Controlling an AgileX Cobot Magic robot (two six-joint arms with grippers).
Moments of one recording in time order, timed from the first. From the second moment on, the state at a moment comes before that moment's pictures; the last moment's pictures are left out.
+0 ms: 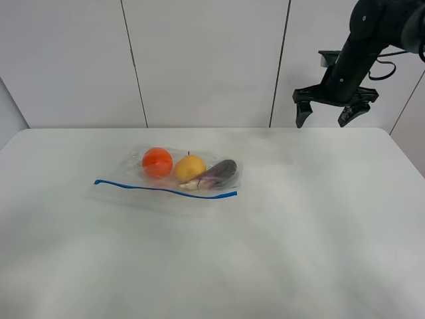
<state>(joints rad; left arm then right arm) -0.05 -0.01 -0.57 -0.07 1.17 0.11 0.06 2.10 -1.93 0.00 1.21 -0.03</state>
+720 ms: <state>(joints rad) -0.05 -0.01 -0.57 -0.07 1.17 0.11 0.01 1.29 -1.02 0.02 1.21 -0.05</state>
